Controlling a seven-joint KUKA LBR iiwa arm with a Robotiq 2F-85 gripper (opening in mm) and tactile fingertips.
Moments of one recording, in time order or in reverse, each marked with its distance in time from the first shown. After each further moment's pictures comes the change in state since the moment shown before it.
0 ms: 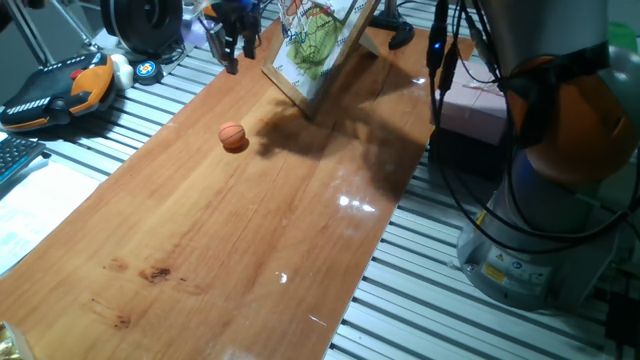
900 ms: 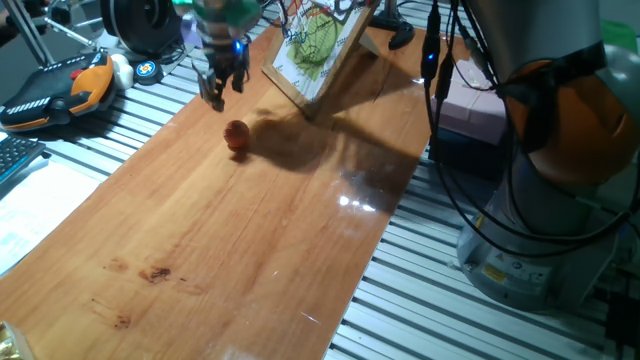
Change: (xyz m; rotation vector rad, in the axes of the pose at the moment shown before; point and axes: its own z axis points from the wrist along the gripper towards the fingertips) arm -0.024 0.020 0.093 0.054 -0.100 -0.025
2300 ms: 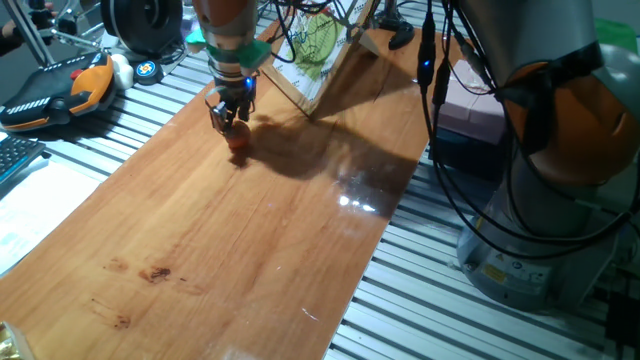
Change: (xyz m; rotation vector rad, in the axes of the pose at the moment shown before) arm 0.020 0.008 0.053 -0.027 -0.050 -0.008
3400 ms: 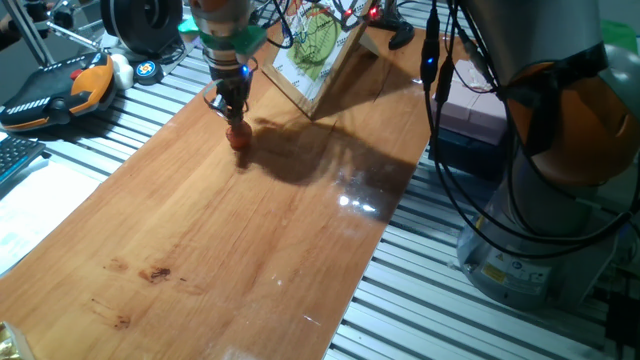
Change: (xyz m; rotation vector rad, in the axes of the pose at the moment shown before) arm -0.001 0.005 -0.039 0.032 0.047 -0.009
